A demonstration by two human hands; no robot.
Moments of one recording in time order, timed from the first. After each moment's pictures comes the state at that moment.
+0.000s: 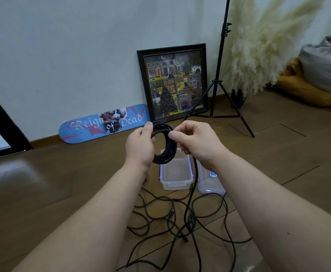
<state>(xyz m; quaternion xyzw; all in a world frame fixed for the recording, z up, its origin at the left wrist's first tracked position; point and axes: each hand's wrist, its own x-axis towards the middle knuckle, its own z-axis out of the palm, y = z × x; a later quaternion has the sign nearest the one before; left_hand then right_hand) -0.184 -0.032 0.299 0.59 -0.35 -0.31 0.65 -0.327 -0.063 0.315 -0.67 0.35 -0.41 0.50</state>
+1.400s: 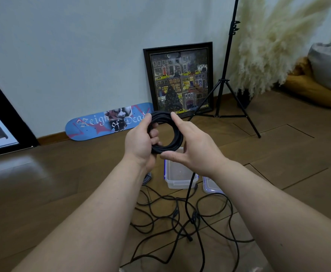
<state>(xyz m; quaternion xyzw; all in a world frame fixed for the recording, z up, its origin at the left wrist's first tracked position) -0.179 -0.018 0.320 0.45 -0.25 -0.47 0.72 -0.317 -0.055 0.302 -0.88 0.32 -0.32 0.15</state>
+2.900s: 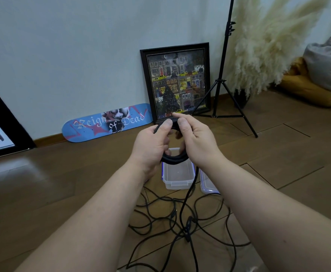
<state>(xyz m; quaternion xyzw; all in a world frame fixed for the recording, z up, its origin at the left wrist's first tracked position) -0.196 -0.016 0.315 0.49 -0.41 -0.45 0.63 -0.309 -0.067 0.299 -0.71 0.36 -0.48 0.37</state>
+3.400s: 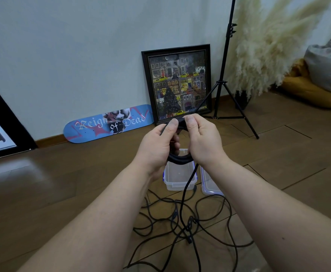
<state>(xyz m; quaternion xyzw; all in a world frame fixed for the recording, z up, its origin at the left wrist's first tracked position) -0.202 -0.013 0.319 0.48 -0.42 -0.47 0.62 -0.312 -0.067 0.304 -0.72 0.38 -0.51 0.28</state>
